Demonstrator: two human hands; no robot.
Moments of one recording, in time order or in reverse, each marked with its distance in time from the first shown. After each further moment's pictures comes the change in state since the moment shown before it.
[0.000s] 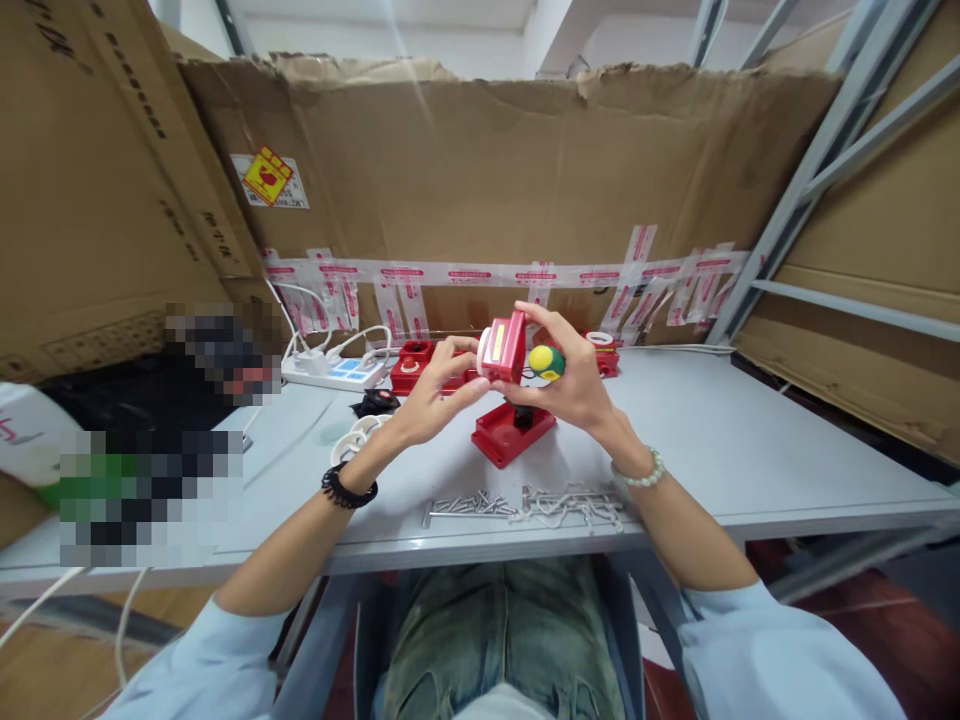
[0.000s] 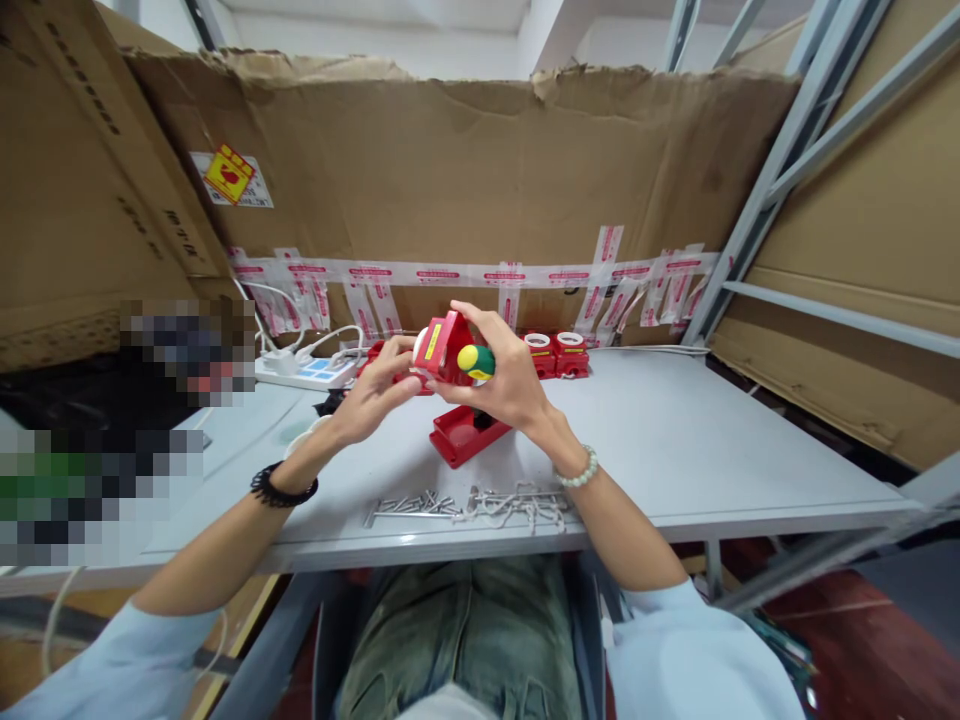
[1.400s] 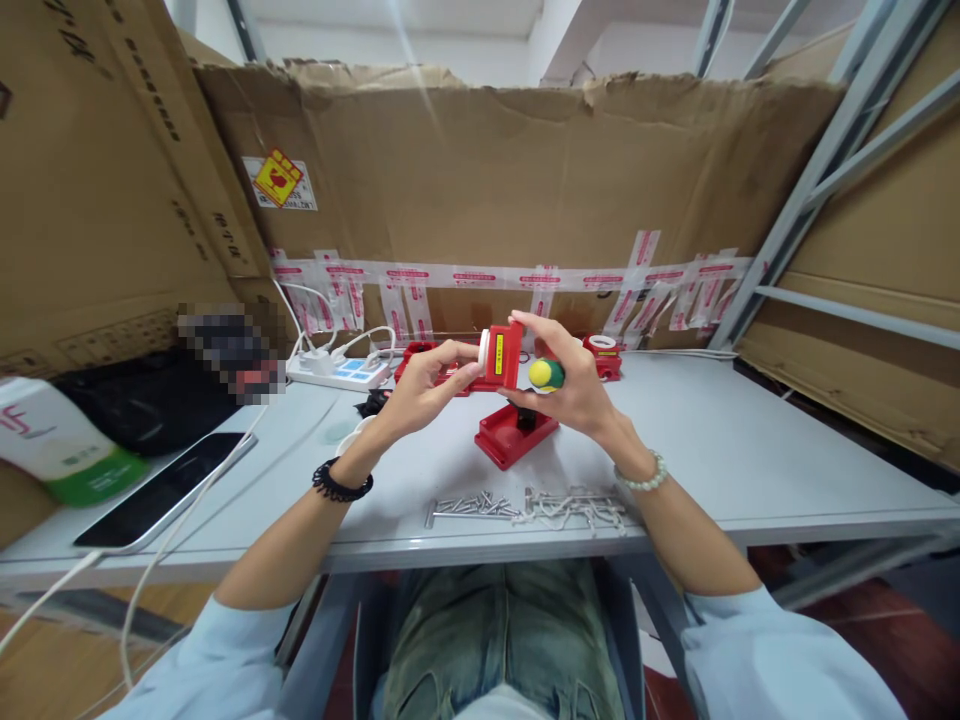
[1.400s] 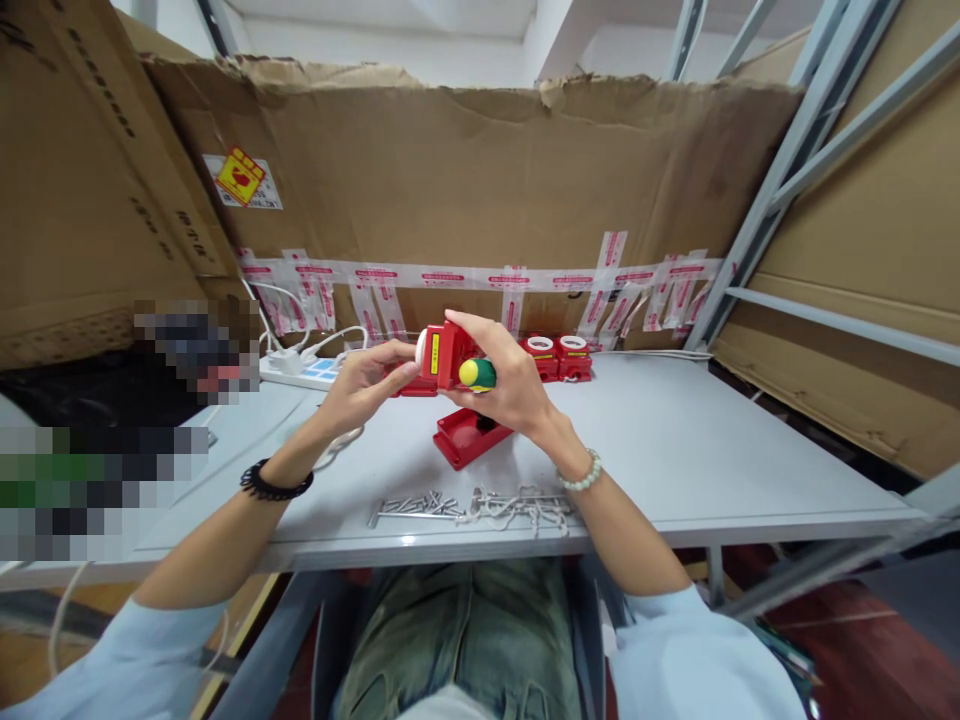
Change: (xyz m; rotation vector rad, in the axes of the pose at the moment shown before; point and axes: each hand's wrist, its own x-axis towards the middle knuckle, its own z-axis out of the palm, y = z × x) left_hand 0.003 0.013 -0.013 -0.109 0.054 -0.104; right_hand -0.002 0.004 -0.002 -0.082 -0.120 -0.074
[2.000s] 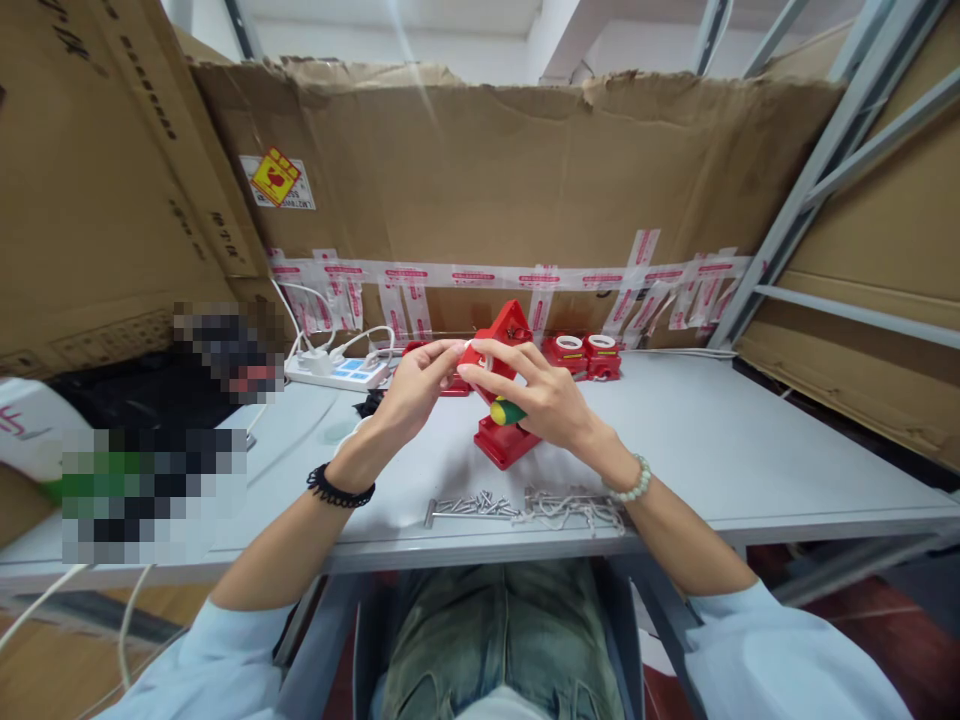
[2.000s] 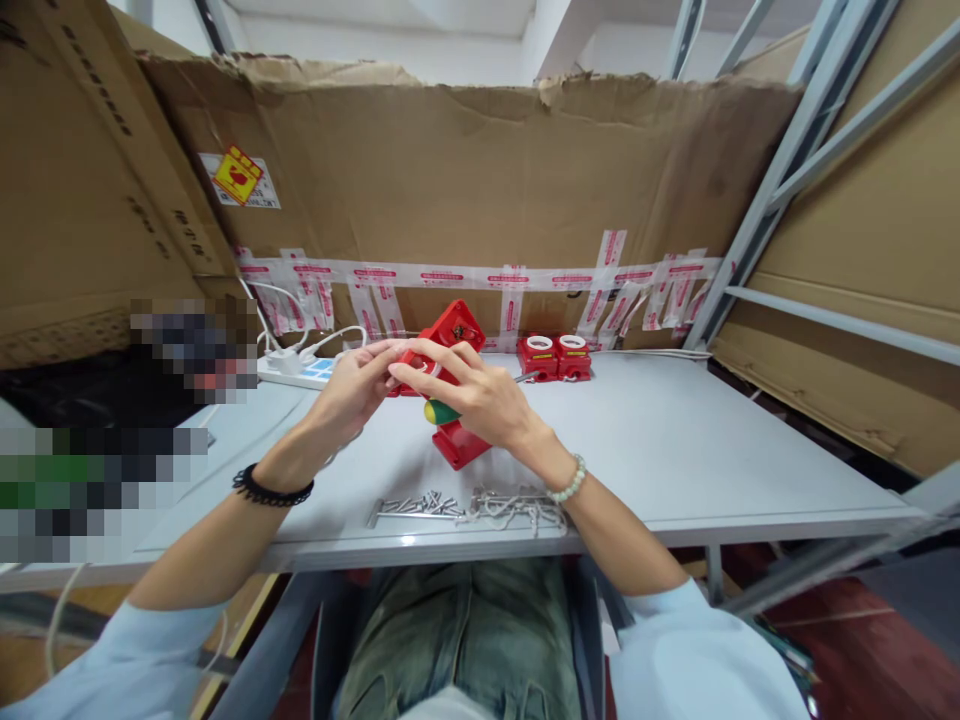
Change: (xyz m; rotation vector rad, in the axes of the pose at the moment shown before) left_hand 0.005 0.001 0.008 -0.458 0.243 -0.335; right_hand -0.007 -0.009 0.018 -0.408 -0.156 -0.212
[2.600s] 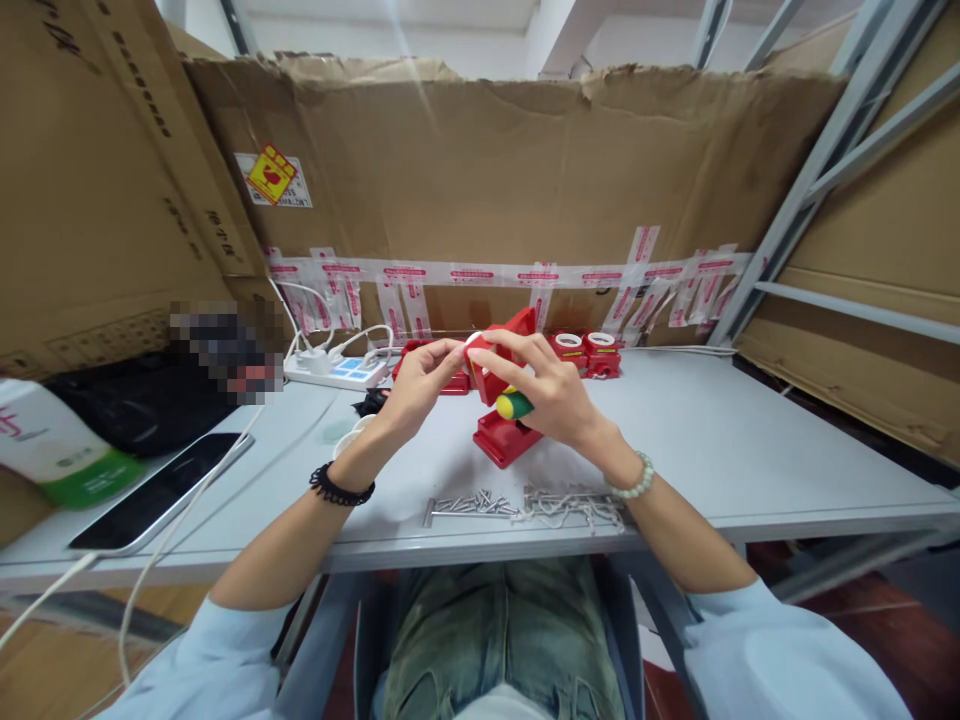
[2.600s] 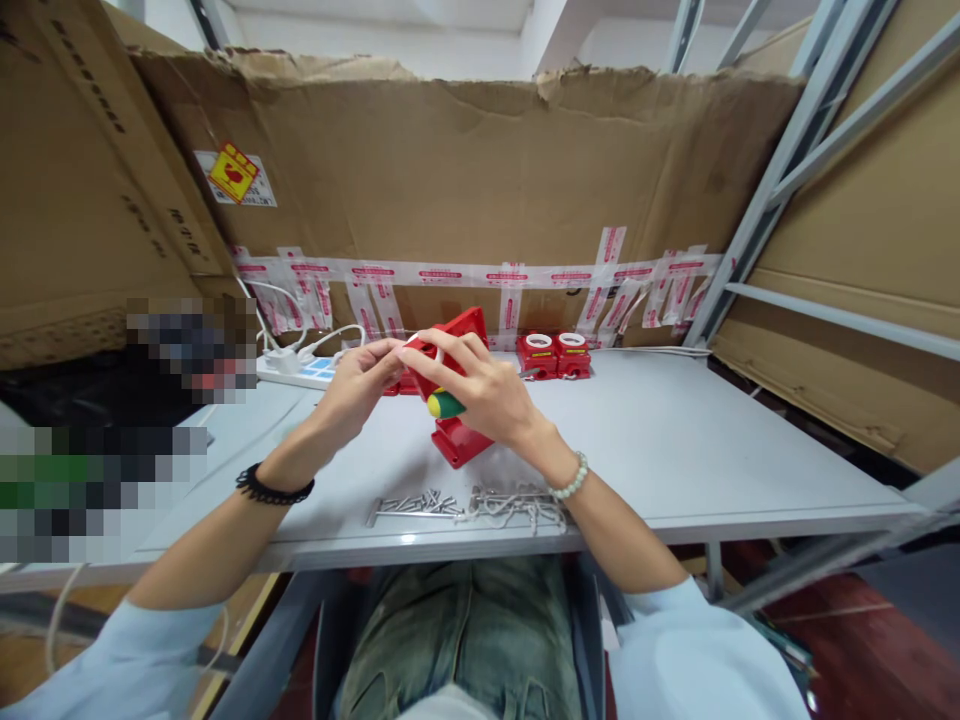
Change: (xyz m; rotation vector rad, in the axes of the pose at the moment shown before) left_hand 0.001 -0.008 -0.002 0.109 -0.070 0.121; right_hand -0.002 0.001 -0.001 -0.011 0.078 0.023
